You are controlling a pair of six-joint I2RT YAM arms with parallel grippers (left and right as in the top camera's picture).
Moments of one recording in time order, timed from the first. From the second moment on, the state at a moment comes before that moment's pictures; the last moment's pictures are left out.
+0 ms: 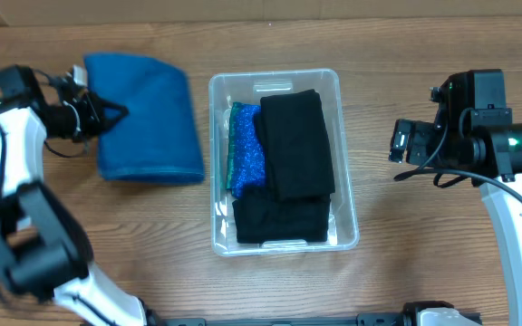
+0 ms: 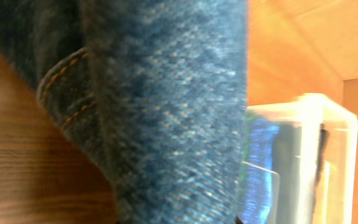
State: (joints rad) left arm 0.43 1.92 1.53 -0.83 0.76 -0.03; right arm 0.04 1.34 1.43 -1.24 0.00 0.22
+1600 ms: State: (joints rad) left arm -0.51 1.56 1.41 -0.84 0.04 -0.57; right arm -0.08 1.34 1.43 -1.29 0.17 0.35
